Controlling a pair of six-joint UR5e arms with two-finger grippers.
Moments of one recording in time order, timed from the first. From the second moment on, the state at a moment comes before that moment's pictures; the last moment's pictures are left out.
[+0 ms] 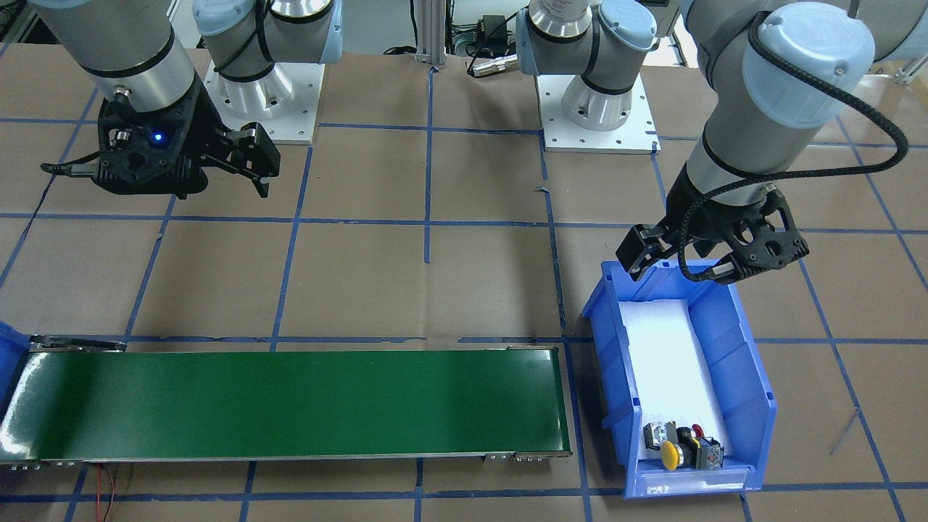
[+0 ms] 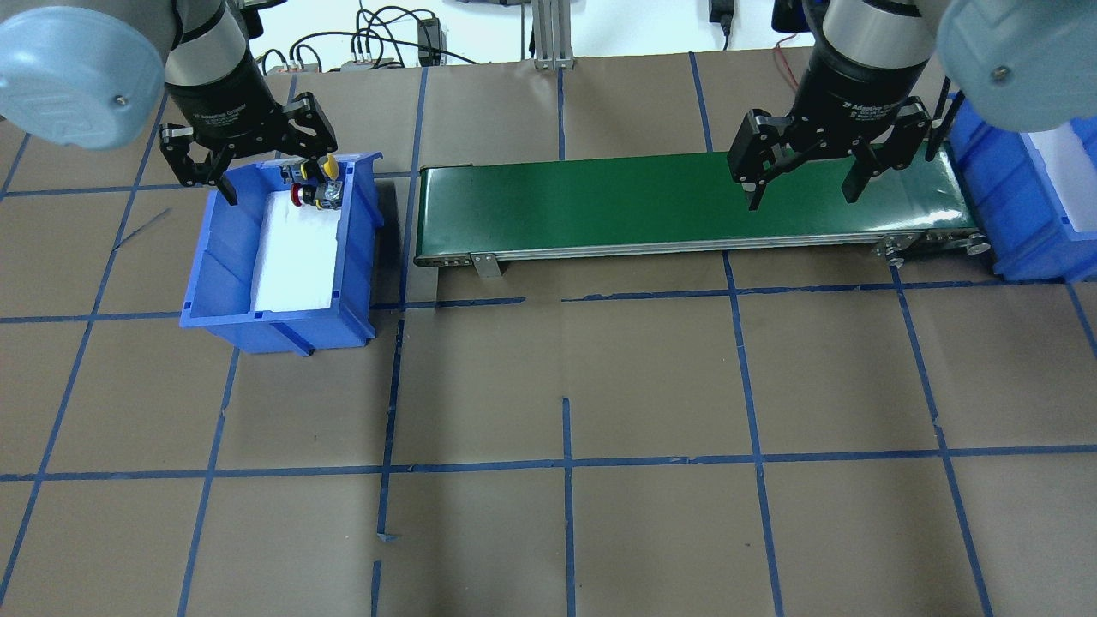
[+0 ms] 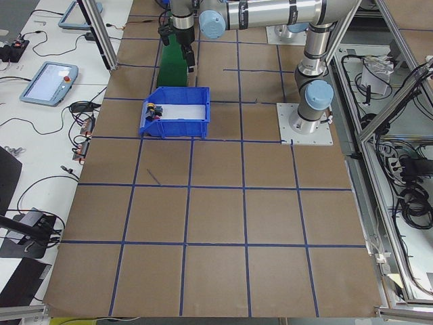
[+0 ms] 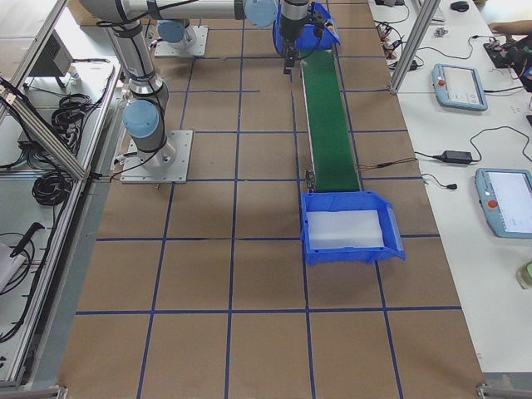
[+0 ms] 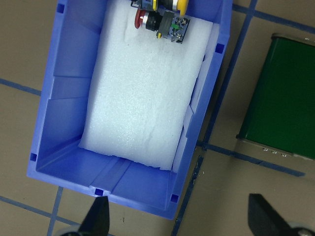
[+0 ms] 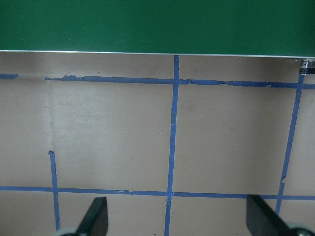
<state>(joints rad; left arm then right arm) -1.52 -1.74 -1.49 -1.49 1.67 -0.27 1.59 -1.52 1.52 -1.50 -1.56 -0.03</state>
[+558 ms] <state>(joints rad) -1.50 -1.73 -1.47 -1.49 1.67 -0.21 1.58 -1.52 1.52 -1.50 -1.56 -0.03</state>
